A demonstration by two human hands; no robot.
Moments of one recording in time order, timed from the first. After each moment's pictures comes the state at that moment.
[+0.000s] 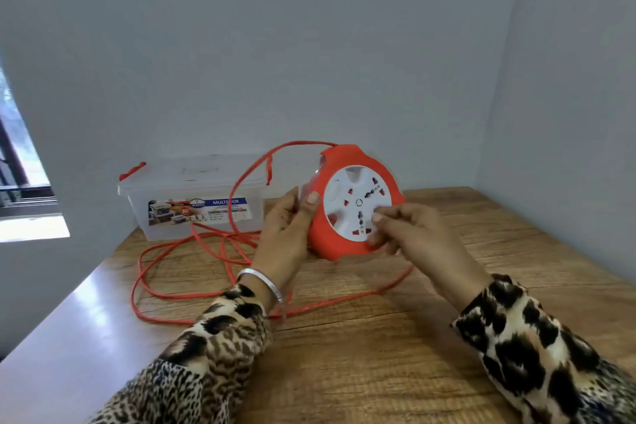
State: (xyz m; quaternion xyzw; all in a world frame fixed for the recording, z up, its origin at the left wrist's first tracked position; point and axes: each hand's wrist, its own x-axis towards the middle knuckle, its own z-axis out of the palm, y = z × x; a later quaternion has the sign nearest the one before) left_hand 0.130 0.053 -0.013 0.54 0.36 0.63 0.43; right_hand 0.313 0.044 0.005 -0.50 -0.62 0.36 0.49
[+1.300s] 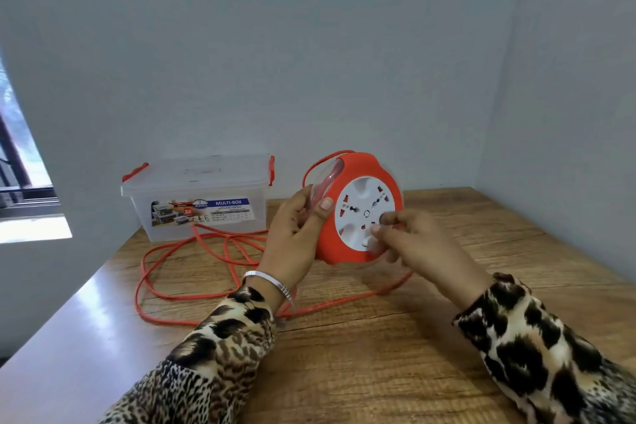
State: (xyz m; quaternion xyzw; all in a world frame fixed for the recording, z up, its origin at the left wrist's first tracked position) left_hand 0.128 0.058 -0.017 0.61 0.38 0.60 0.35; right_hand 0.311 0.046 0.003 -0.55 -0.66 0.31 0.41
